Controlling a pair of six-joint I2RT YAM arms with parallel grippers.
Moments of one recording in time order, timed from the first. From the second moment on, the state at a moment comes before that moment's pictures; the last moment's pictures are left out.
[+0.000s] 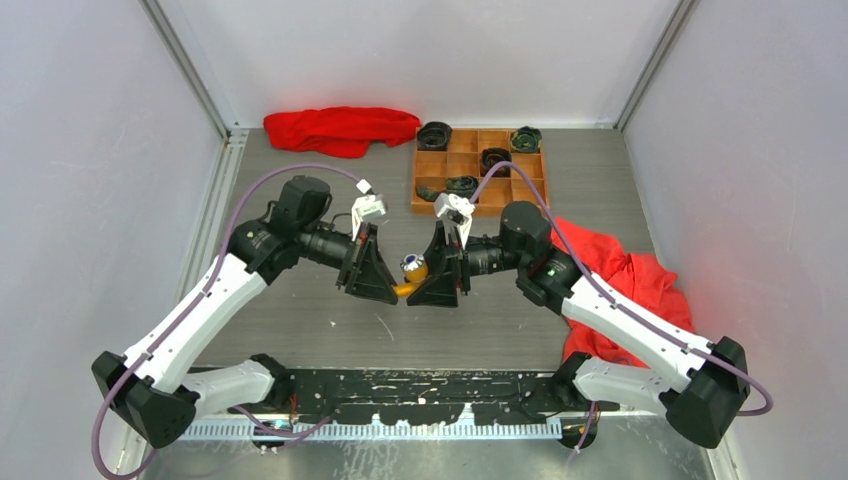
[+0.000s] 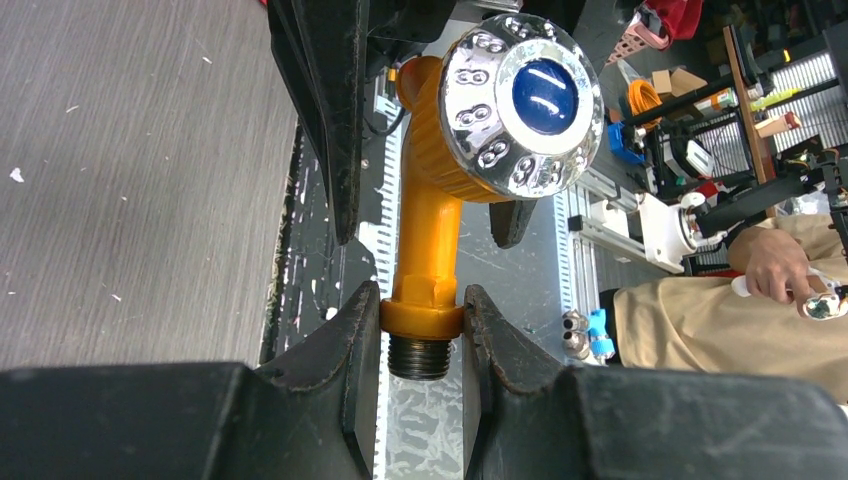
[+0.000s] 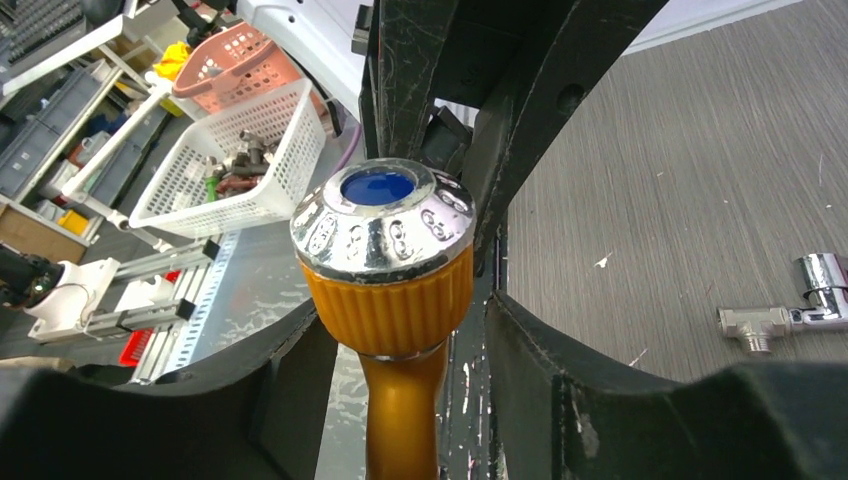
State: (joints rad) left arm -0.58 1.12 1.16 -0.72 1.12 -0.08; right arm 0.76 1.07 0.87 0.15 -0.94 0.37
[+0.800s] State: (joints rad) left arm -0.58 1.12 1.16 -0.74 1.15 -0.08; right arm 0.78 1.10 0.87 0.22 -0.98 0.39
